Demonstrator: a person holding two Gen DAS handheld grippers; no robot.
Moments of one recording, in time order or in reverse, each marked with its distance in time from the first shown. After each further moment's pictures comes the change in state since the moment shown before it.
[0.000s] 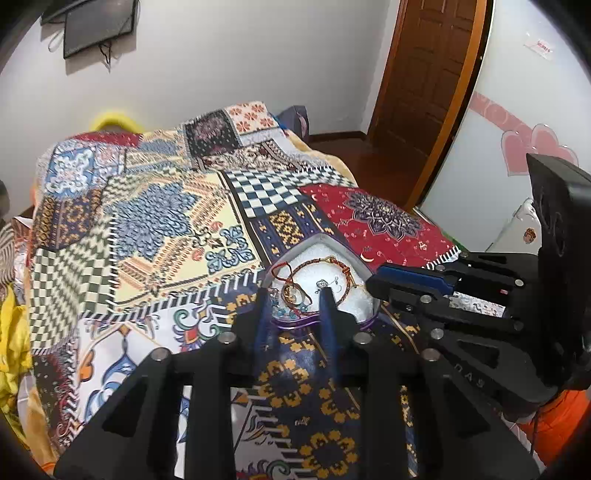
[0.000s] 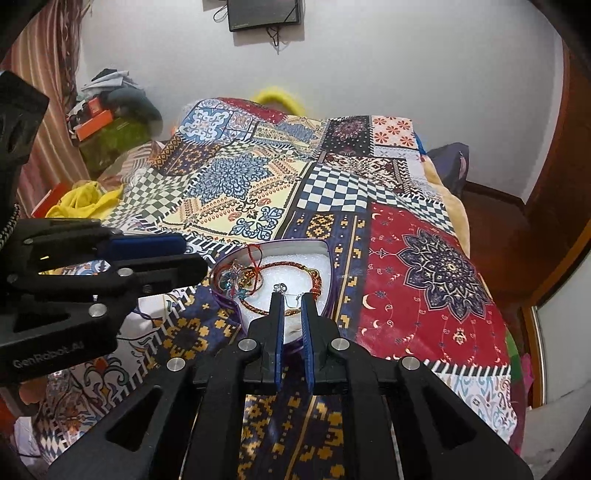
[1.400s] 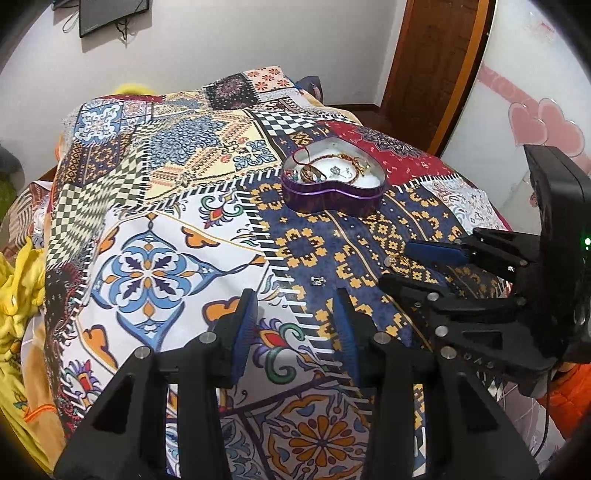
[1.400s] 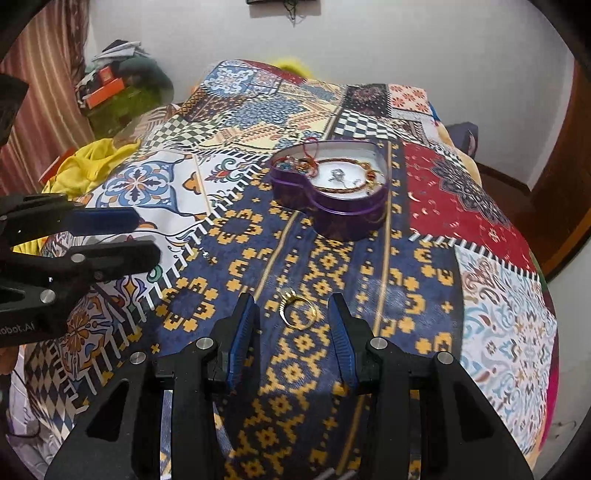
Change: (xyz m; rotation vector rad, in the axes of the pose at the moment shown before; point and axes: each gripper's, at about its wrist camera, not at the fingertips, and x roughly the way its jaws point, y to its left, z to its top) left arm -0.028 0.003 -0.090 -0.011 0.112 0.049; right arm 0.001 0.043 -0.069 -0.037 0.094 0.015
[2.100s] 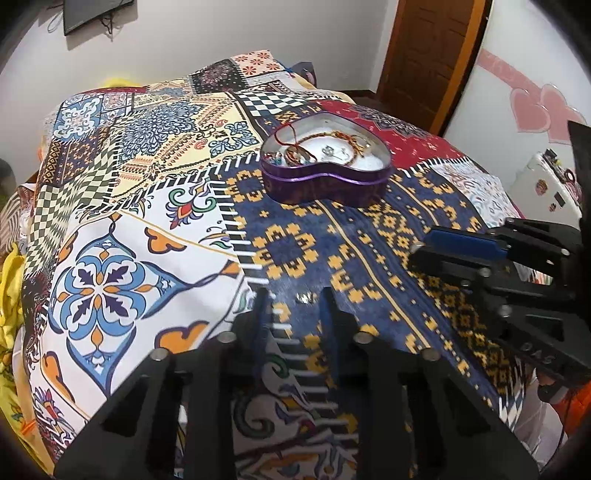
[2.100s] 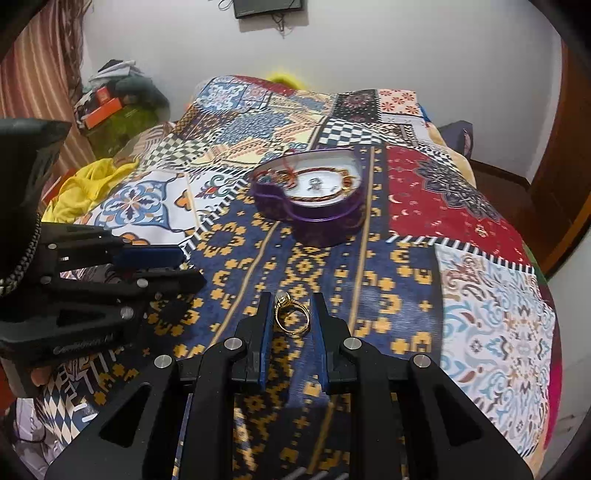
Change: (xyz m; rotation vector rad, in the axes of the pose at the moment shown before) left arm 0.043 -0.008 0.009 0.019 0.040 -0.002; right arm -0.010 -0.021 -0.001 0.064 -0.048 0.016
